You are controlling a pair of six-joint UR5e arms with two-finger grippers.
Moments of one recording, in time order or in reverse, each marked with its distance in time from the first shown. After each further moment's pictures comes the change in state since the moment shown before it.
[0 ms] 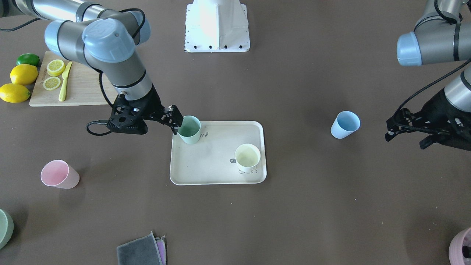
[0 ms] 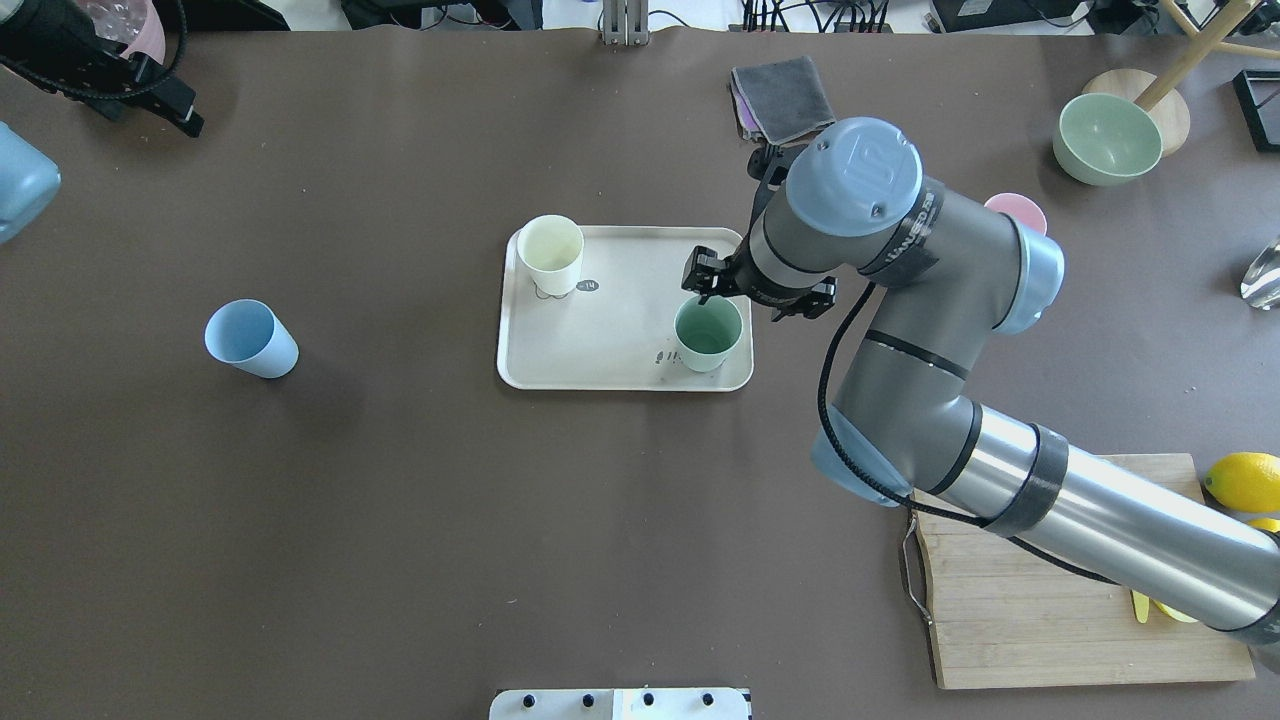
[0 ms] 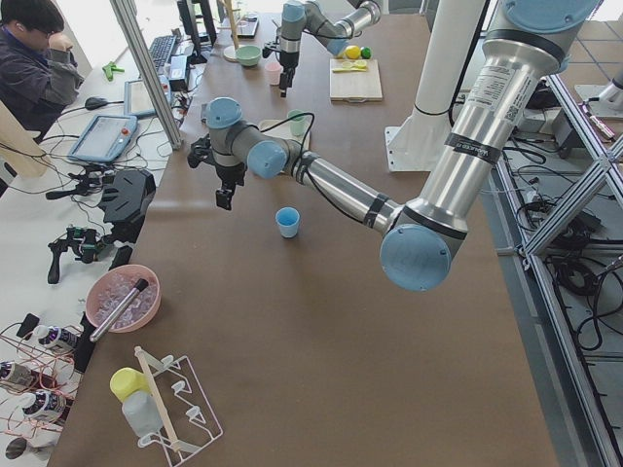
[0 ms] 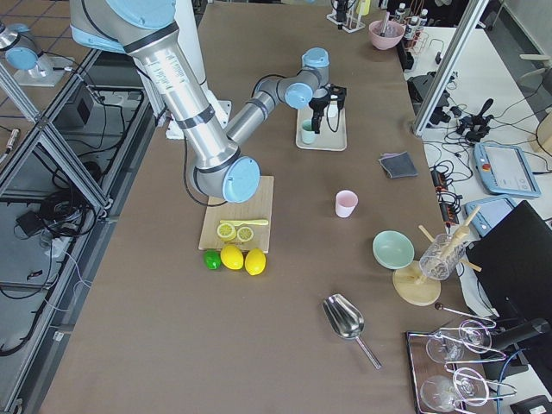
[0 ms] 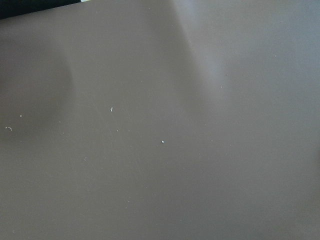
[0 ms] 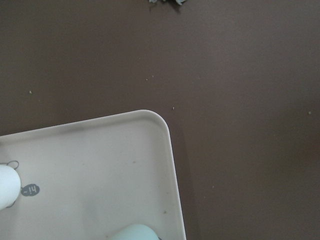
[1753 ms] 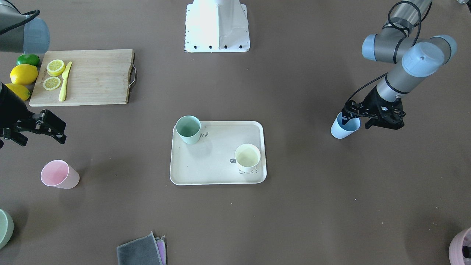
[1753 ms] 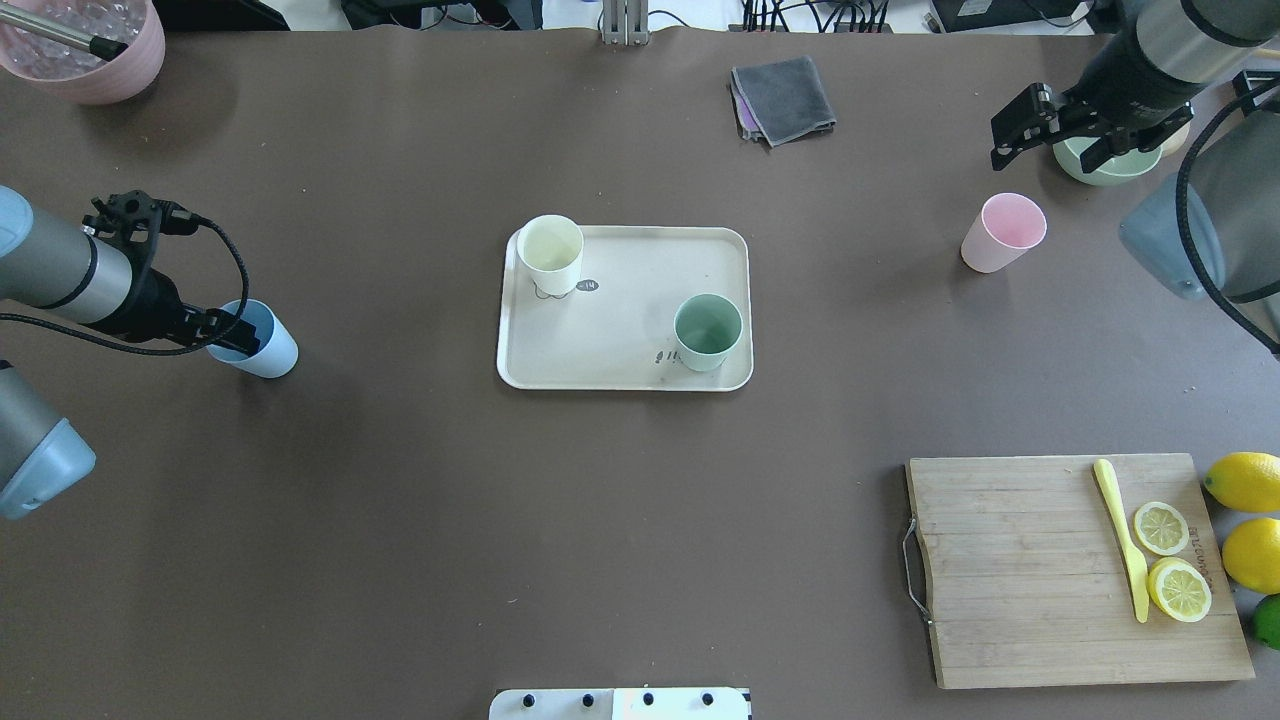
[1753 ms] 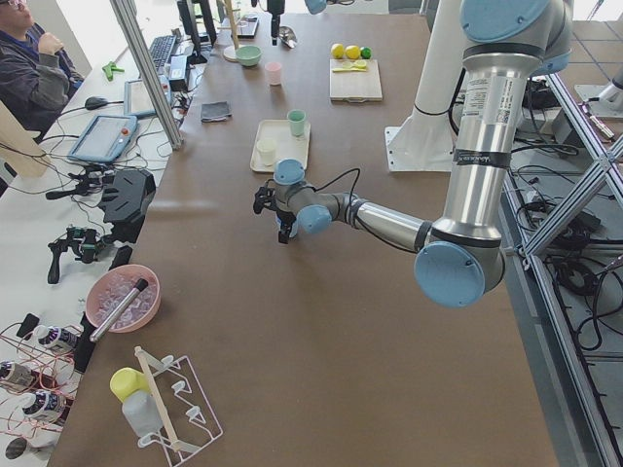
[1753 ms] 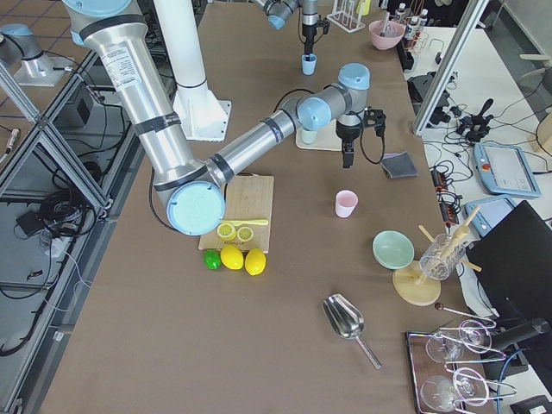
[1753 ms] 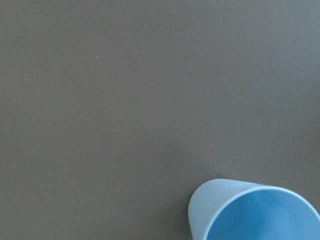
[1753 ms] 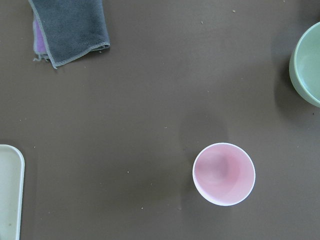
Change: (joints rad) left arm 0.337 0.224 0.055 -0.456 0.174 -0.370; right arm 0.328 -0.208 0.083 -0.098 0.197 -0.522
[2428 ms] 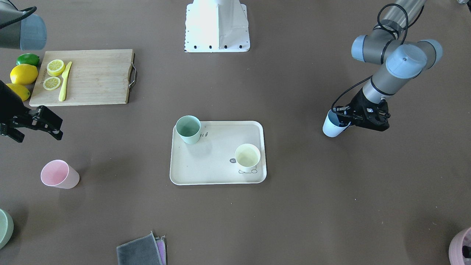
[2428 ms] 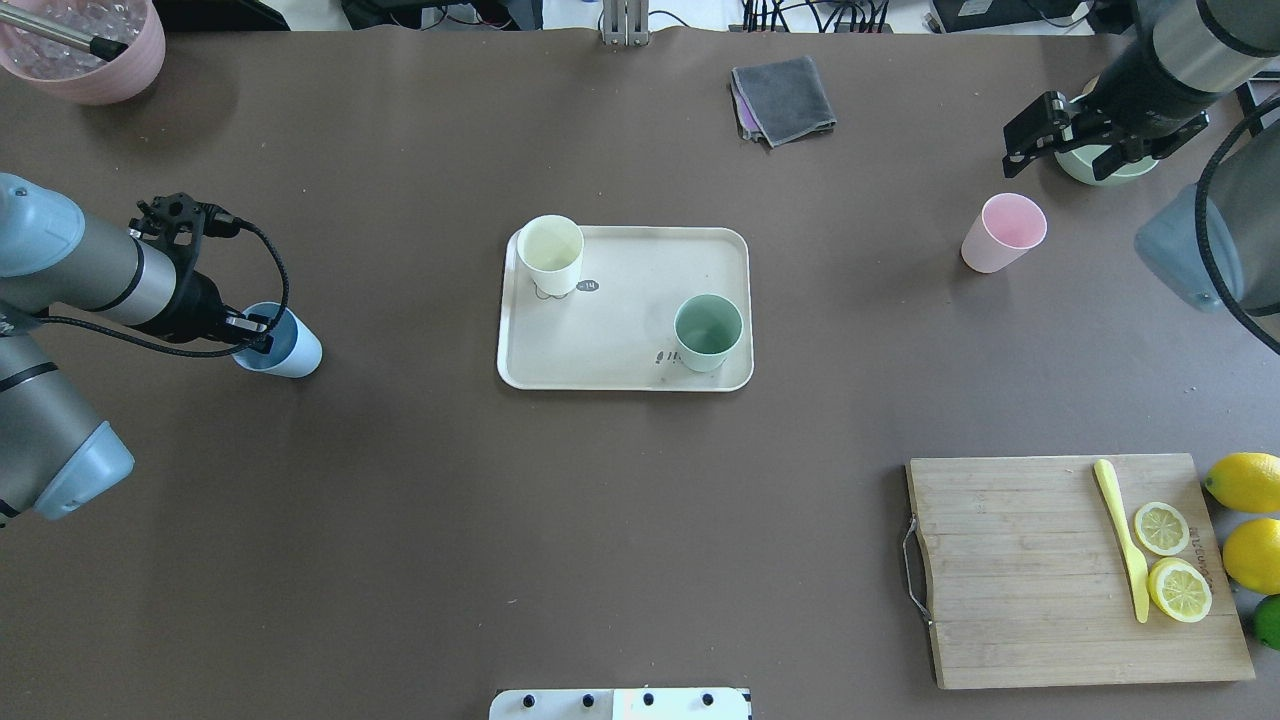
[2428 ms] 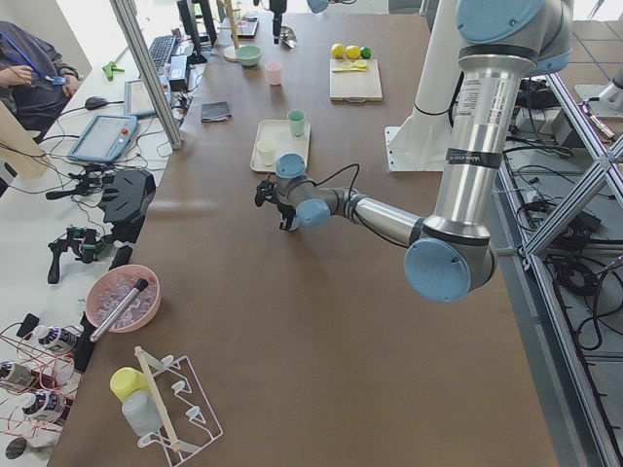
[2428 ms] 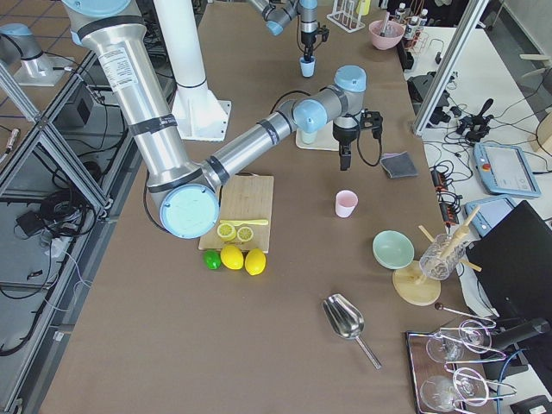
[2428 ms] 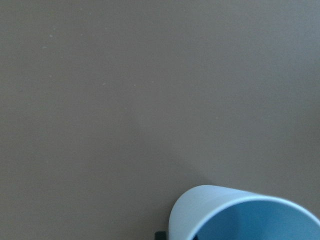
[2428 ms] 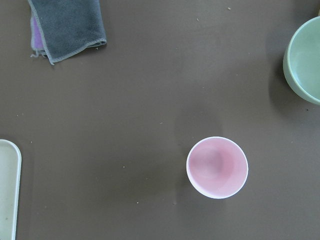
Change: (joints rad) left arm 0.017 -0.067 0.002 0.026 0.011 -0.004; right arm 0.004 -0.030 0.033 0.000 0.000 -0.004
